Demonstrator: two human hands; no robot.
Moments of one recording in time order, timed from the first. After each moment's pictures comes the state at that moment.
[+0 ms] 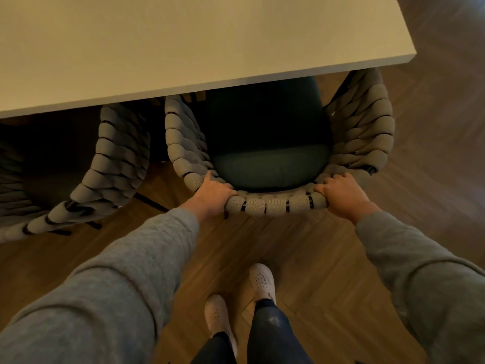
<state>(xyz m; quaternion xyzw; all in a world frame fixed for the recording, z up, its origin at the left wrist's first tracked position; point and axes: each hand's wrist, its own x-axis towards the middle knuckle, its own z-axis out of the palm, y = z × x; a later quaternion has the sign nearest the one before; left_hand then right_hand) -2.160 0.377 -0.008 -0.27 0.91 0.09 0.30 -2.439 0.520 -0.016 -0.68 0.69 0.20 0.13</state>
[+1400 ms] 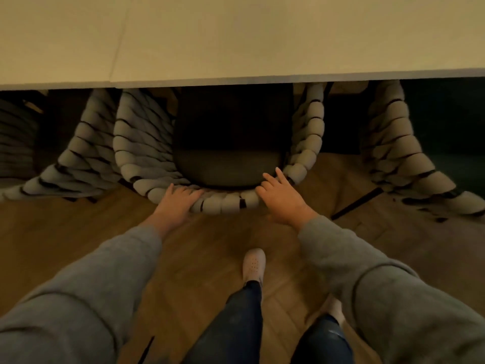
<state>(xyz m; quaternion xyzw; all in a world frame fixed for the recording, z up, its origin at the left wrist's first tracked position) -1.555 0.213 -0.018 -0.45 0.83 0.09 0.30 -1.832 0.278 -0.027 -0.82 0.54 0.14 0.15</state>
